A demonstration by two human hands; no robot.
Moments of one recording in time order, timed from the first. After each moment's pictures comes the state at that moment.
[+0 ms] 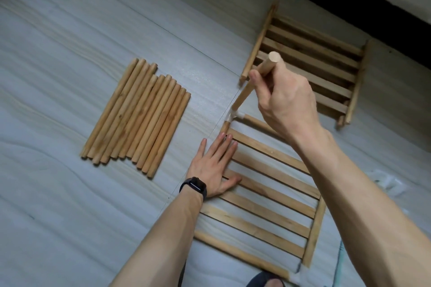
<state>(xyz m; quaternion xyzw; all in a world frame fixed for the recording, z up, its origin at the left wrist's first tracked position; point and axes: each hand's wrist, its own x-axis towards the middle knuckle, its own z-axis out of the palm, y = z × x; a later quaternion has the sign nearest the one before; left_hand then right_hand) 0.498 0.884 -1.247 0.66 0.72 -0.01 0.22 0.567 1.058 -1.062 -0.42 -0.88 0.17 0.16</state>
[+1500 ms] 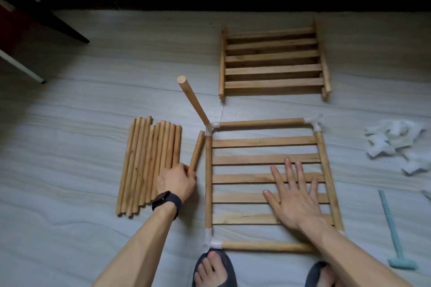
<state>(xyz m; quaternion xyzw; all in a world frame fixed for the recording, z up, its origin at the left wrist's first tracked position) 0.408 0.875 -1.185 0.41 0.87 -0.04 0.25 0.711 0.902 -1.210 -0.57 -0.75 0.26 -0.23</state>
